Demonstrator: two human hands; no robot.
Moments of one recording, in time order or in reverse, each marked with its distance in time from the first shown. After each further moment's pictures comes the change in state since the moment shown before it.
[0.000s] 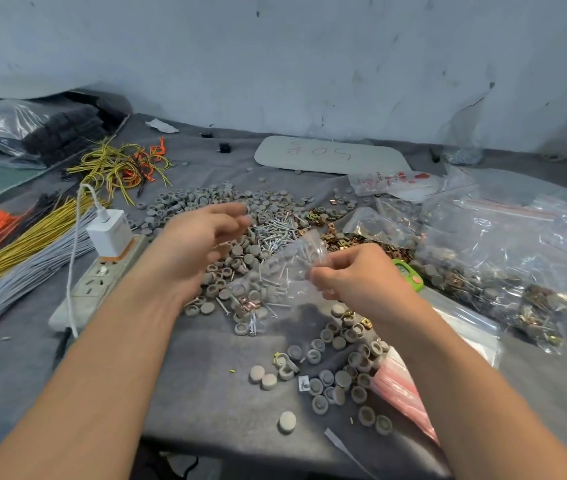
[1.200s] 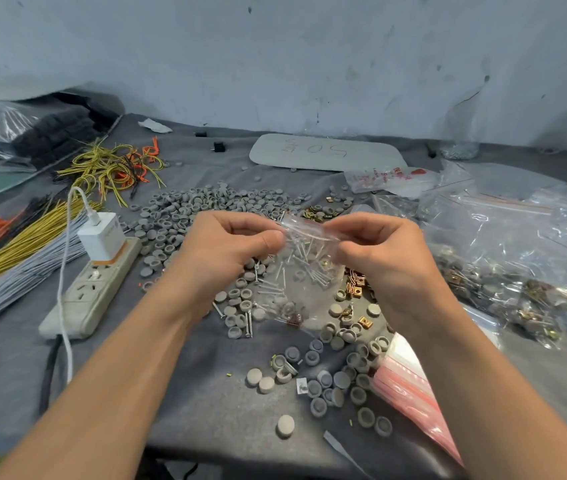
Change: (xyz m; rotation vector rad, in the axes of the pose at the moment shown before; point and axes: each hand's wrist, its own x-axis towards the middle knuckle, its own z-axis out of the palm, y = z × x) left_hand -0.001 -0.016 0.023 0.084 -0.138 0.304; right_hand -0.005 -0.006 -0.019 0.489 0.101 -0.273
